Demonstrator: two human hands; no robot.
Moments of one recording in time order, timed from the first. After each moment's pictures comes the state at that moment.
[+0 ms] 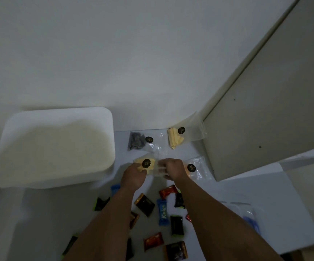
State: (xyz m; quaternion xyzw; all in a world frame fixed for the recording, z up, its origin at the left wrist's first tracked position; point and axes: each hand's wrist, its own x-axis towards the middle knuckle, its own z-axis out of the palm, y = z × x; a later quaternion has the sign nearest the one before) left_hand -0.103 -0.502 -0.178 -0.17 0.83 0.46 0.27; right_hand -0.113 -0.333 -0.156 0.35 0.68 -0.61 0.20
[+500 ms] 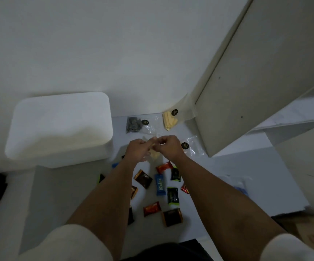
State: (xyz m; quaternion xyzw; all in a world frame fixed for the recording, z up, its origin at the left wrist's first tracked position) left_hand -0.079 -0.481 -0.116 -0.21 0.73 0.60 0.27; right_hand -0.068 -0.330 -0.122 0.14 0.85 -0.49 0.11
